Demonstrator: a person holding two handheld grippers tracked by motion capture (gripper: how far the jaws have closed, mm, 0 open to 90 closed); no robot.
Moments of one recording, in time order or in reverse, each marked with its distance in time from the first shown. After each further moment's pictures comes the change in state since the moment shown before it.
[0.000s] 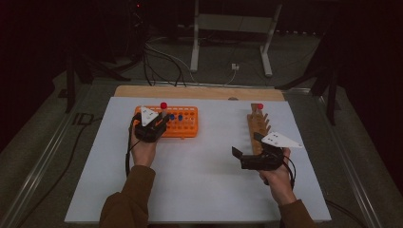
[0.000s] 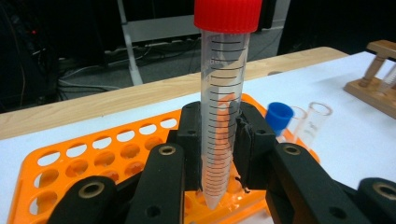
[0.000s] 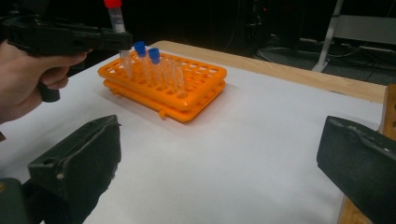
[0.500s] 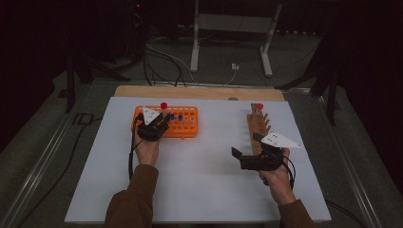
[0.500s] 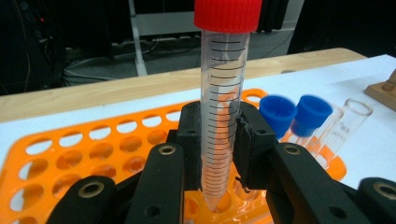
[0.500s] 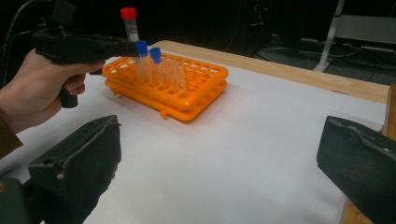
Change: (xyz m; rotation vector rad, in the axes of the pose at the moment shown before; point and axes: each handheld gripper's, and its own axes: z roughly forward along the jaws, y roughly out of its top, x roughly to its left) left arm 0.004 -0.014 0.019 0.018 0.021 -0.058; right arm 0.001 -0.001 0.001 0.001 0.004 0.000
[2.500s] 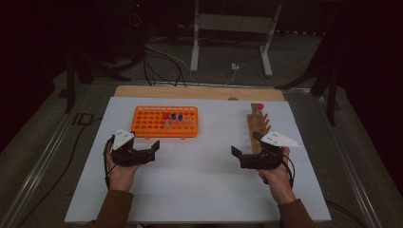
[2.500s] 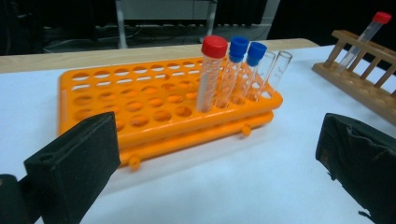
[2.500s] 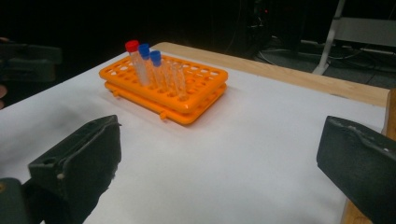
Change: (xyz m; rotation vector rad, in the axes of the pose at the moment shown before) left arm 0.015 -0.026 -0.111 0.023 -0.065 -0.041; right arm 0.000 0.004 0.001 -0.007 0.000 -0.005
